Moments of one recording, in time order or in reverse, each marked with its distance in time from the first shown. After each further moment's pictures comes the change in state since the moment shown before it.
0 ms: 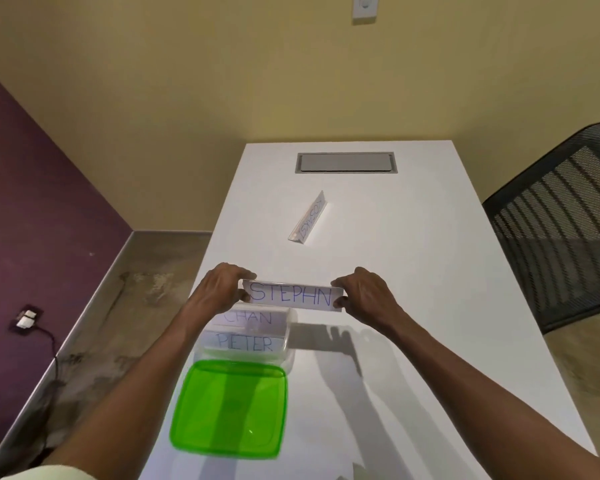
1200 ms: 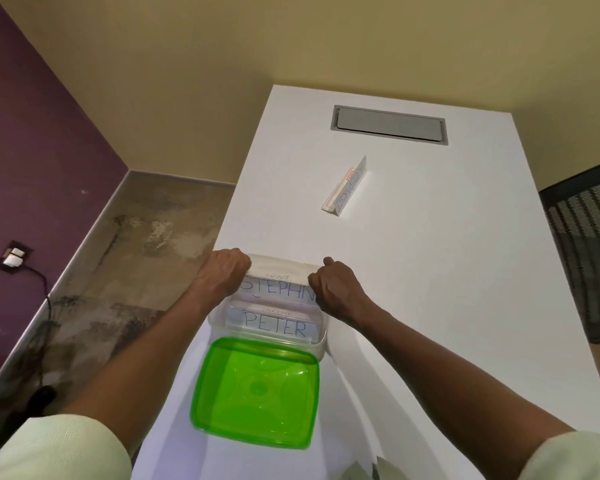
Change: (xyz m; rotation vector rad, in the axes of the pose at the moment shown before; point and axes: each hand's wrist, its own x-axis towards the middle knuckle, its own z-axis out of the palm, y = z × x) left_hand 0.022 -0.104 0.036 0.530 -0.121 0.082; right_hand 0.075 -0.114 0.078 -0.216 -0.278 -0.246
